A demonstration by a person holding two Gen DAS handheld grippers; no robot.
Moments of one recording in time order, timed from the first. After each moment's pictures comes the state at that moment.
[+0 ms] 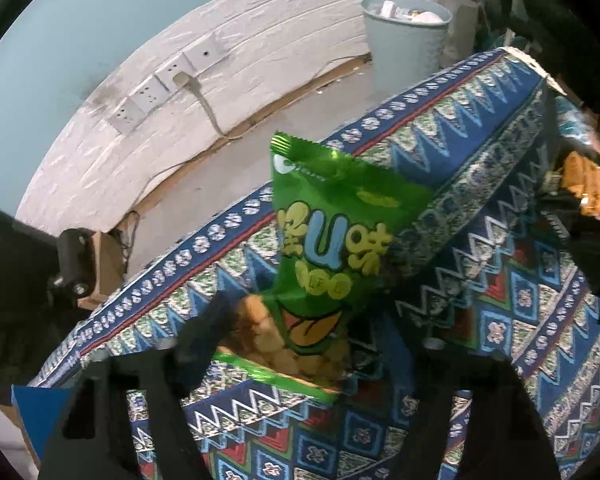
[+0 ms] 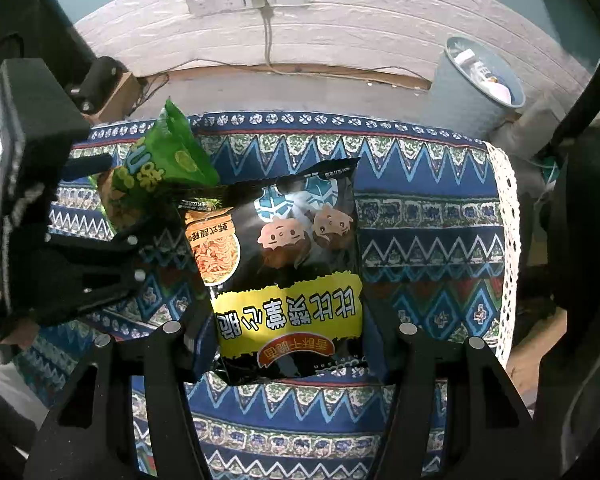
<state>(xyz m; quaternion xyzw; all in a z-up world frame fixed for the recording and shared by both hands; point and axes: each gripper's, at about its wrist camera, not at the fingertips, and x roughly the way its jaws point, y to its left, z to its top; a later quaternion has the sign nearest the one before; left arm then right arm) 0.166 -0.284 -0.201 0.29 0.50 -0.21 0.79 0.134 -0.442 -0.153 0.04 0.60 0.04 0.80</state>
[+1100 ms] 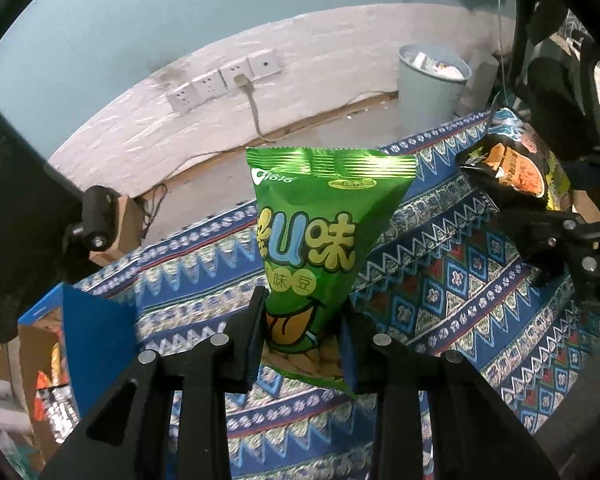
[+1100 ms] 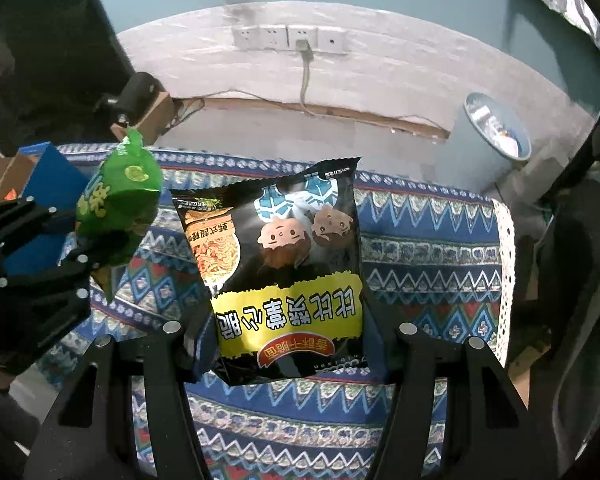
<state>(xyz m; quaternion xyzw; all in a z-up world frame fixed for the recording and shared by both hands) 0.111 -0.196 -0.109 0.20 0.49 -0.18 0.83 0.112 -0.383 -0.088 0.01 0.54 0.07 0.84</state>
